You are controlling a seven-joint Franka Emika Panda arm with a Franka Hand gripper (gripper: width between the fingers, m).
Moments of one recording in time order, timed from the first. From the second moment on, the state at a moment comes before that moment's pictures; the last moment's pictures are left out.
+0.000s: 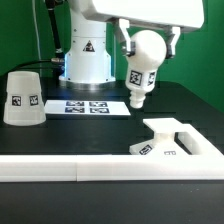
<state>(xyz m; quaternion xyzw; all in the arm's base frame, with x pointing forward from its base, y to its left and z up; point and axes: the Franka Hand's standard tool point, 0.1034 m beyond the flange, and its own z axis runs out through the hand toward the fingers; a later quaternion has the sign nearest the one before) 0.608 0.040 0.167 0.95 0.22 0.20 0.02</state>
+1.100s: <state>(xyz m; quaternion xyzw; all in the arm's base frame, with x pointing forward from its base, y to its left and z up) 0.625 0.081 0.159 0.95 0.22 0.21 0.01</state>
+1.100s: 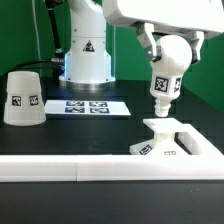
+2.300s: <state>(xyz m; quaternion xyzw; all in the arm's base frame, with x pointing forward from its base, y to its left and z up) 0.612 0.091 0.128 0.94 0.23 0.25 0.02</state>
